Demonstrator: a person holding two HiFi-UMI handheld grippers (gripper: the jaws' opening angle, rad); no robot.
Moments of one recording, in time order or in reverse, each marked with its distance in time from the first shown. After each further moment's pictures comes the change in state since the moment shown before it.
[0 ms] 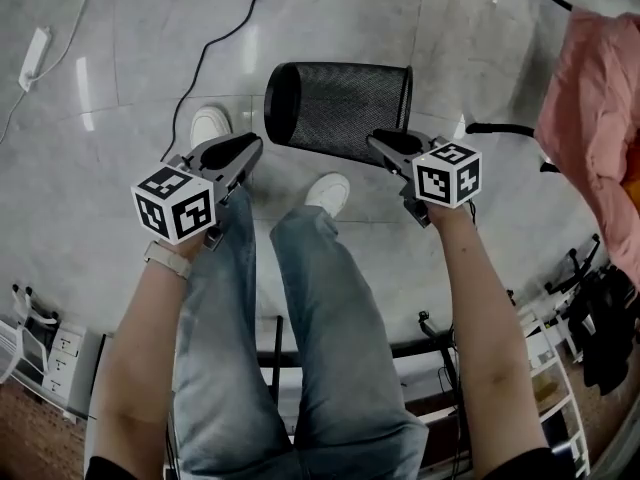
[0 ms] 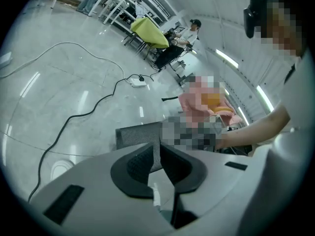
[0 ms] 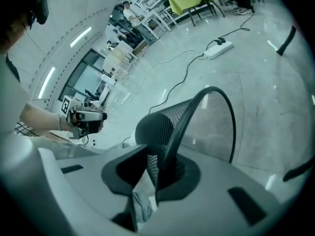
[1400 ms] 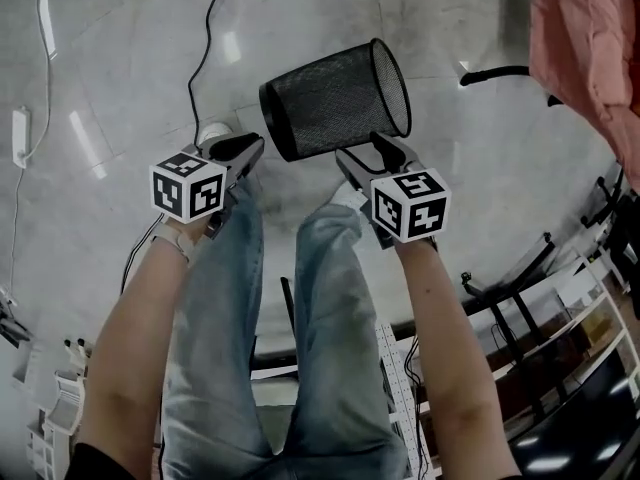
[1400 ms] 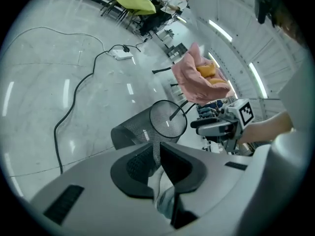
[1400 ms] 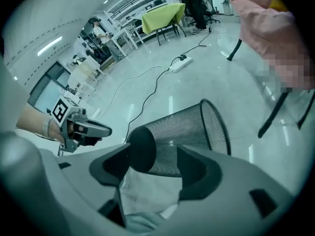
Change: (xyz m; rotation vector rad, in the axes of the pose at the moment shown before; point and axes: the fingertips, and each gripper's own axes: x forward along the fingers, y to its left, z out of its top) left arm 0.055 0.024 -0.026 0.150 0.340 -0.100; right arm -0.005 0.031 -0.023 0.244 -0.188 -0.370
